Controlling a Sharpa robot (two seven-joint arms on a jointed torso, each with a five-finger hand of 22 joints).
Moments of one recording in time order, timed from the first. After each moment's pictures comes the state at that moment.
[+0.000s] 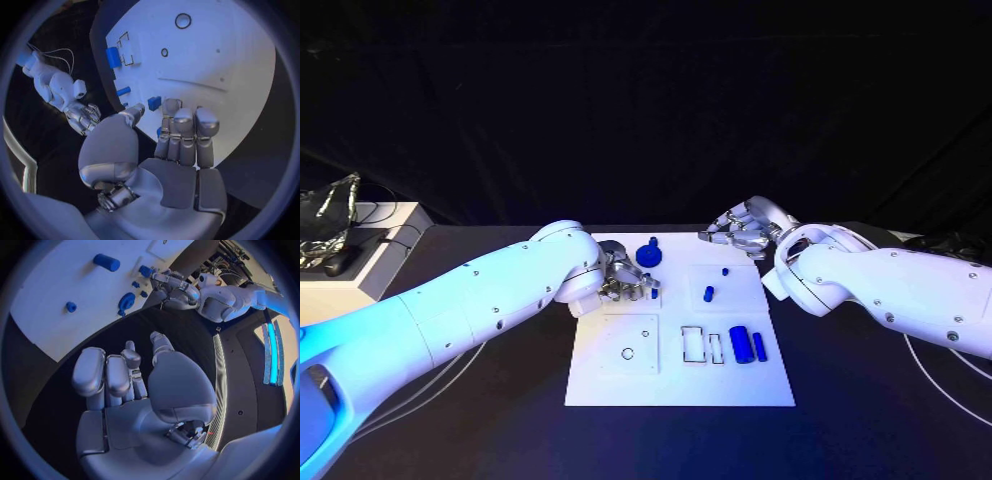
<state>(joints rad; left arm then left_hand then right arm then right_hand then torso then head) 1.20 -0.42 0.10 1.15 -1.00 0.14 -0.60 0.98 -0.19 0.43 0.21 0.06 0.99 0.06 0.38 0.68 1.10 -0.01 0.84 0.67 1.35 -0.06 1.08 1.03 0.12 1.23 -0.05 1.22 1.12 1.30 -0.82 -0.12 1.46 -0.93 -0.54 -0.15 1.16 -0.07 -0.10 0.12 0.52 1.06 0.09 0.14 0.40 1.21 0.00 1.01 1.18 1.45 -0.06 1.19 1.08 0.09 1.46 -0.07 1.04 1.31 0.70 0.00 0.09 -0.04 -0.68</state>
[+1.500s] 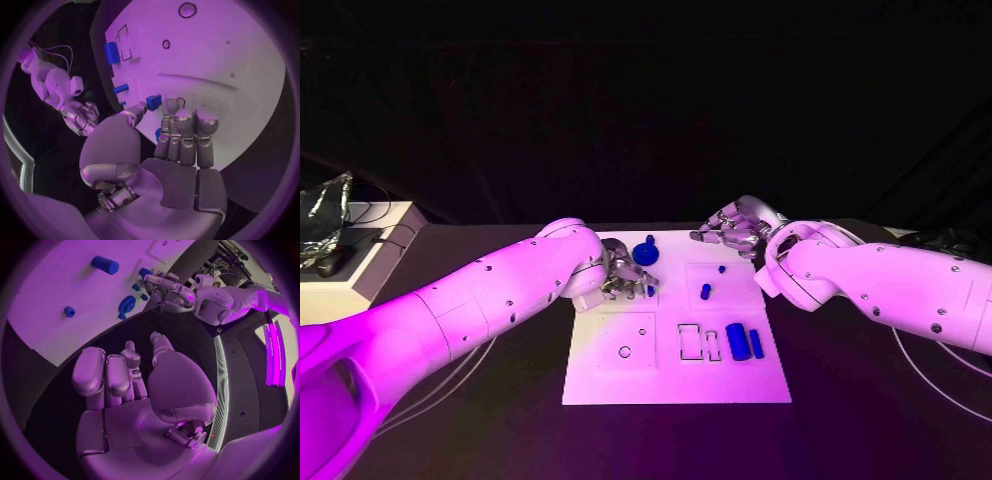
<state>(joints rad) 1.20 -0.35 0.10 1.04 -0.99 0.16 -0.57 1.01 -0.16 0.43 0.16 0.06 0.98 0.06 0.38 0.69 1.09 -0.01 0.84 0.67 1.34 -0.06 1.08 1.02 0.12 1.22 -0.04 1.20 1.13 1.30 -0.80 -0.12 1.44 -0.93 -0.51 -0.16 1.15 -0.07 -0.10 0.12 0.52 1.06 0.09 0.13 0.40 1.21 0.00 1.00 1.18 1.45 -0.06 1.19 1.08 0.09 1.46 -0.07 1.03 1.31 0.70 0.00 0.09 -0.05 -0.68</state>
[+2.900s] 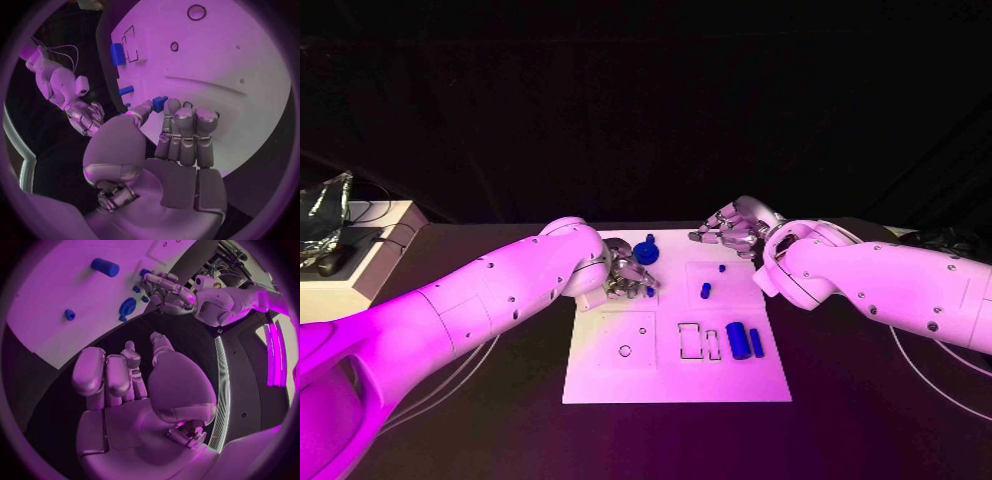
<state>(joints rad) 1.20 -0.34 0.09 1.02 -0.95 0.18 -0.53 1.13 -0.07 0.43 0.05 0.05 0.97 0.06 0.38 0.69 1.07 -0.01 0.84 0.65 1.32 -0.06 1.08 1.01 0.12 1.21 -0.04 1.17 1.13 1.30 -0.79 -0.12 1.43 -0.93 -0.50 -0.17 1.15 -0.06 -0.11 0.11 0.52 1.06 0.09 0.12 0.40 1.21 0.00 1.00 1.18 1.45 -0.06 1.19 1.08 0.09 1.46 -0.07 1.03 1.31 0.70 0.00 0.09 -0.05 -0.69</state>
